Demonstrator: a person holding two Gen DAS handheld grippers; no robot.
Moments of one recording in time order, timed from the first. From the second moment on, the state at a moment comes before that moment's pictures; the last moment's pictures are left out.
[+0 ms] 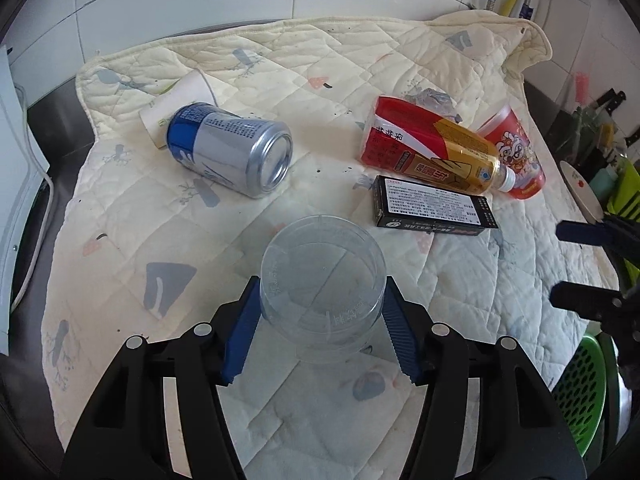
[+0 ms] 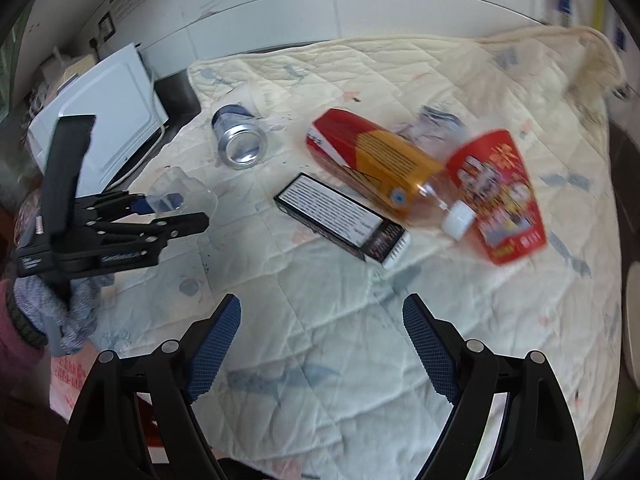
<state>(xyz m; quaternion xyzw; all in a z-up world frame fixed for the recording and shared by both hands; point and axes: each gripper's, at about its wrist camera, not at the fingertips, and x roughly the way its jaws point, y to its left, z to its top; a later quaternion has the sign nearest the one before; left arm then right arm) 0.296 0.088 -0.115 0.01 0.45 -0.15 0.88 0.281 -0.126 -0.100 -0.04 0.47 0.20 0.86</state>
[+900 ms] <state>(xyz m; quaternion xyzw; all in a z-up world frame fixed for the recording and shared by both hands) 0.252 0.151 -0.104 -0.02 0.44 -0.11 0.89 0.393 -0.051 -0.160 -0.21 0.49 0.29 0.79</state>
